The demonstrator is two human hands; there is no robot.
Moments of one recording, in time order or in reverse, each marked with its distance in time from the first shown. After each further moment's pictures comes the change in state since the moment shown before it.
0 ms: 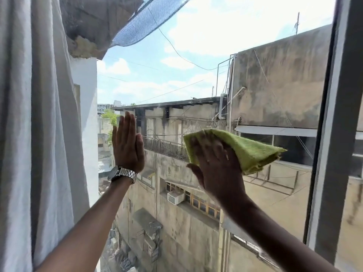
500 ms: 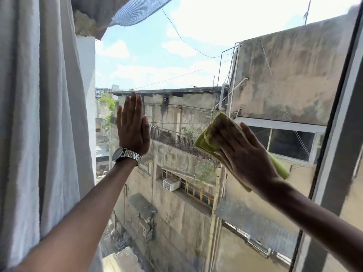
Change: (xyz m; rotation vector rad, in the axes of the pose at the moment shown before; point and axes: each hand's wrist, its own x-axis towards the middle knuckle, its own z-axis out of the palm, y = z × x) left_hand -0.001 -0.006 0.003 0.013 0.013 0.034; right_hand -0.010 0.055 0.008 -0.076 0.036 -0.339
